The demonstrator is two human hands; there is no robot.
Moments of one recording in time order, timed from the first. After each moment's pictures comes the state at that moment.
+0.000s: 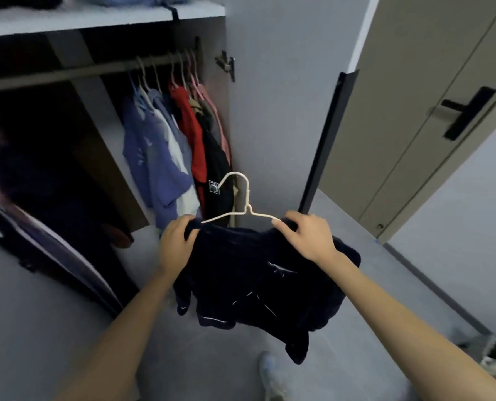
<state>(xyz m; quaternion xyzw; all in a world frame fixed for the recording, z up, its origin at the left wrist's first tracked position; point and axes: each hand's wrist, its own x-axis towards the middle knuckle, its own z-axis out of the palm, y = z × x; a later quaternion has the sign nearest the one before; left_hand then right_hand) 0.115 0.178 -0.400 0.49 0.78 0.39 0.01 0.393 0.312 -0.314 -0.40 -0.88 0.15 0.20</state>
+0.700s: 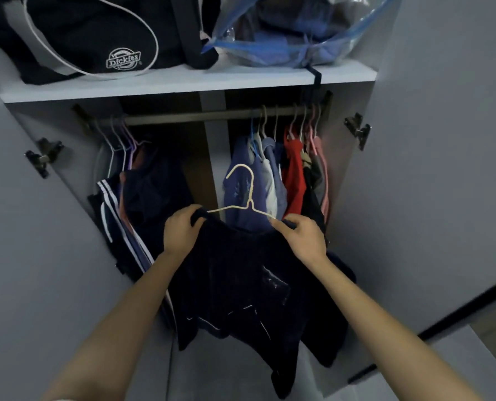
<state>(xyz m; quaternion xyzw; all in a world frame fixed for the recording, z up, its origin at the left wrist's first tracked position) -0.095 0.177 -0.328 0.34 0.87 0.33 -0.12 0.119 0.380 -0.283 -0.27 -0.85 0.39 0.24</state>
